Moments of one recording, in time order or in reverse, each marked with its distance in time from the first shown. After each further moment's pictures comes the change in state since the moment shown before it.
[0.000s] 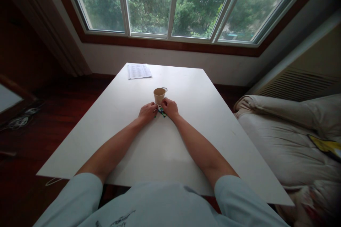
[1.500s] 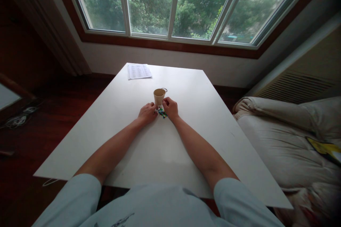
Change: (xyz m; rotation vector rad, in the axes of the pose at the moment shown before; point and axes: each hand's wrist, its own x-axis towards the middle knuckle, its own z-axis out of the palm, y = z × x) left_hand -0.003 0.004 -0.001 0.030 -0.008 0.018; right_hand -0.003 0.002 -0.001 0.288 0.137 0.012
